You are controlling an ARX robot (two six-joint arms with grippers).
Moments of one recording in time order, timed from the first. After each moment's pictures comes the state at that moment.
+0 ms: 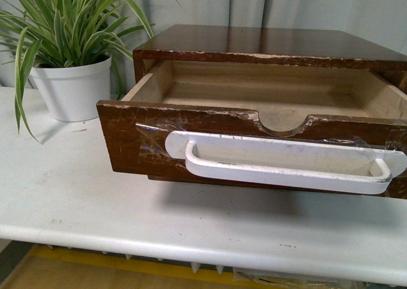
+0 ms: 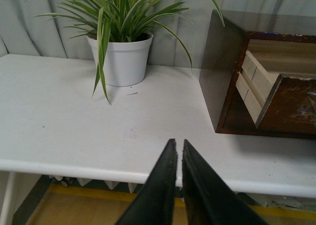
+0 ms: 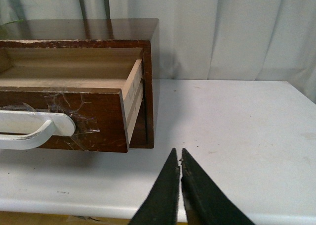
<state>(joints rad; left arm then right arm) 0.00 0.00 0.01 0.00 0.00 -0.01 0.00 0.00 0.01 0.00 0.00 0.00</state>
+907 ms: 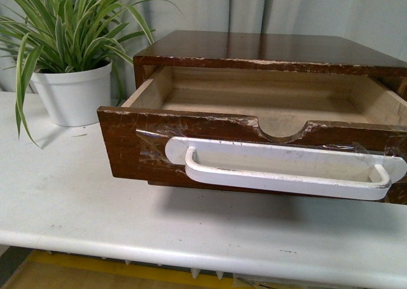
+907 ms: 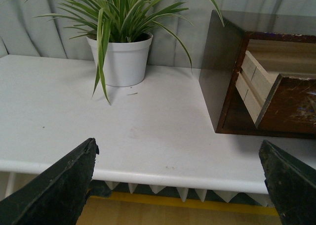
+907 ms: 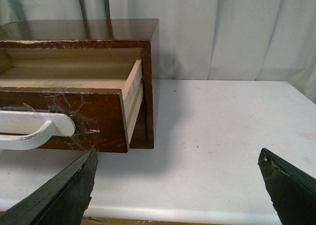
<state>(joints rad) 0.00 0.00 0.01 0.00 0.00 0.00 0.00 0.00 0.01 0.00 0.00 0.00</state>
